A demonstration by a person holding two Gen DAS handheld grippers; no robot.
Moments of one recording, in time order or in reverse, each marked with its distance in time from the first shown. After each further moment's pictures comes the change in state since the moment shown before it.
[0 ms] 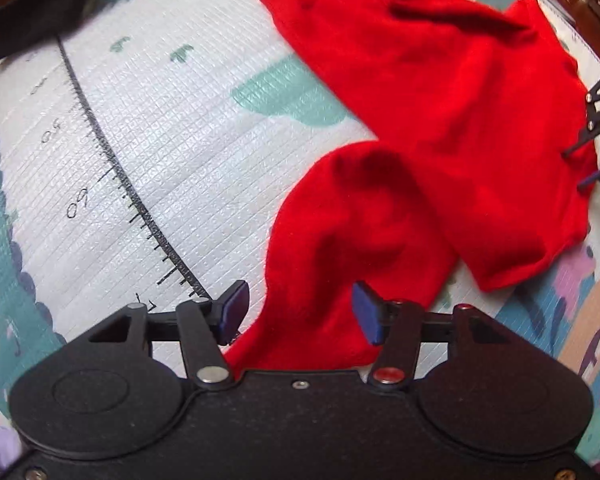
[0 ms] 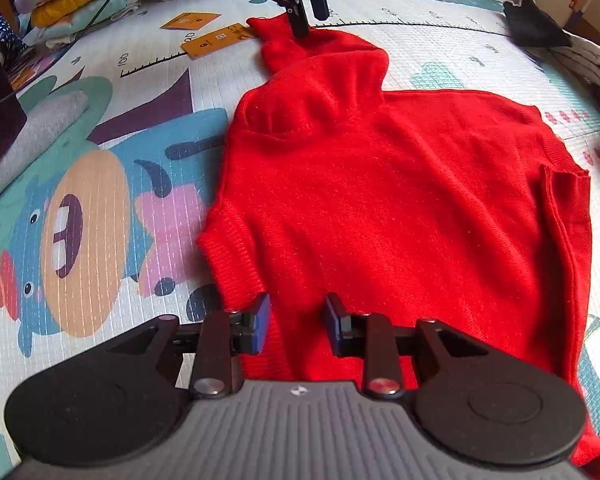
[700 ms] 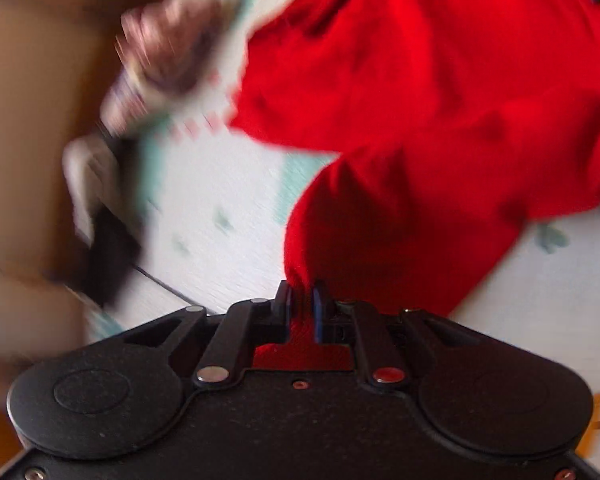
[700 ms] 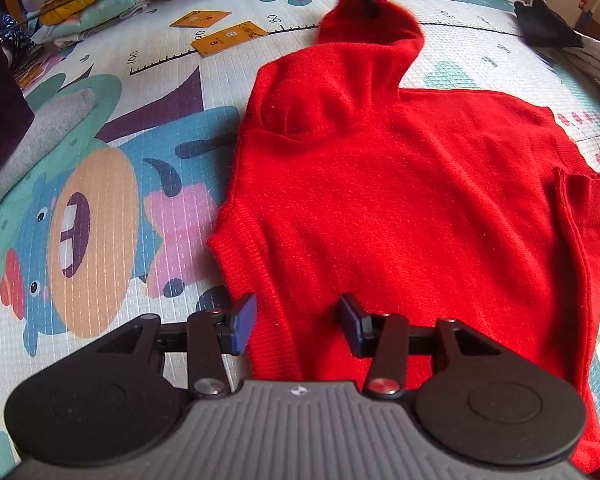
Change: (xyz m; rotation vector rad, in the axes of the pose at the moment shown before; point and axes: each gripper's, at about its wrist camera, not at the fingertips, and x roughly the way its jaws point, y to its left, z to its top) left arm -0.007 -0.086 -0.007 0.825 -0.235 0.583; right arm 0.006 0.005 0.004 -0.015 0.000 0.030
